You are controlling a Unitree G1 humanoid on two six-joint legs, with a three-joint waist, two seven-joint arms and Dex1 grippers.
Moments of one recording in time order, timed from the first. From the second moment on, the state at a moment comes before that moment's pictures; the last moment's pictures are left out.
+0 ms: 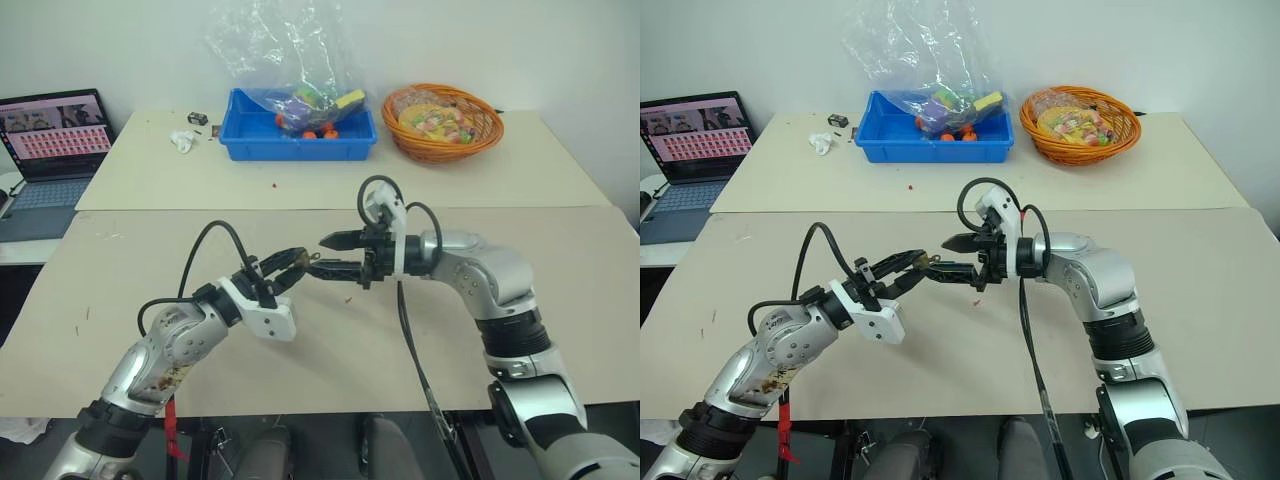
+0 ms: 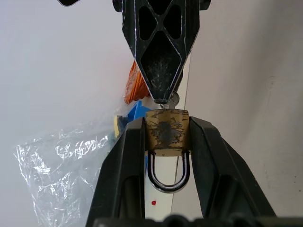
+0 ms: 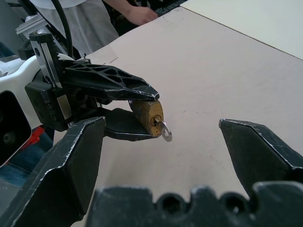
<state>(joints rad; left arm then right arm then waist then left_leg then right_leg) -0.21 0.63 -0.19 -0.27 0.51 -0.37 -0.36 -0.74 -0.40 0.14 -0.05 0.54 0.89 0.94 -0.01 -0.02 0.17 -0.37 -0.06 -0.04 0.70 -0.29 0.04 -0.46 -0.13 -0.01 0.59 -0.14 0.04</state>
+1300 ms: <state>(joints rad) -0.19 0.61 -0.15 -0.26 0.52 -0.35 -0.38 -0.86 -0.28 -0.01 0.11 0.69 1.34 0.74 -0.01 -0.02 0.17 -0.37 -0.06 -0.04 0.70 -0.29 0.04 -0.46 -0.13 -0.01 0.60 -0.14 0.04</state>
